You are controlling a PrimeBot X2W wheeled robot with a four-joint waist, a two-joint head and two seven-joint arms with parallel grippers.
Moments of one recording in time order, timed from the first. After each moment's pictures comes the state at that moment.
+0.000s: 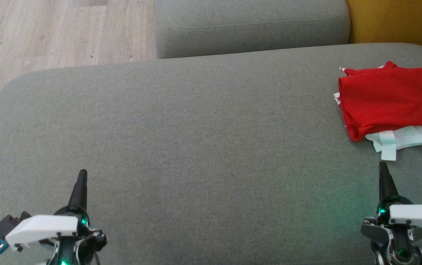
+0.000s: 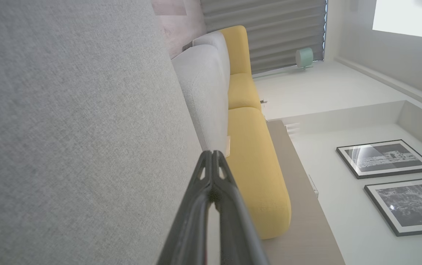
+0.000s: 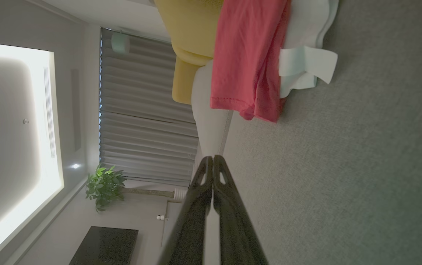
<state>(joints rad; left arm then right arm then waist) -0.01 0.05 0.01 0.25 -1.40 -0.10 0.03 -0.03 -0.05 -0.09 0.30 1.37 0.13 0.04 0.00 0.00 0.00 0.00</state>
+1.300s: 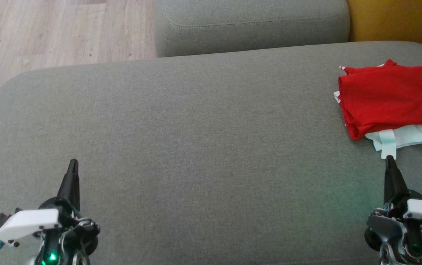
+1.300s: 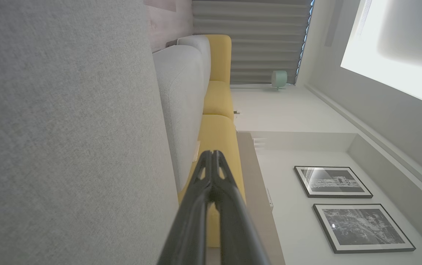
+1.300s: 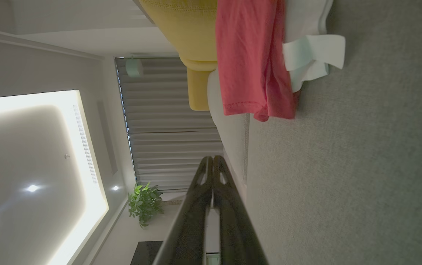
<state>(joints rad) -0.05 0.05 0.06 0.27 -1.62 -0.12 0.10 -0.06 -0.05 -0.13 0.28 1.61 0.13 0.10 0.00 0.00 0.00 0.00</state>
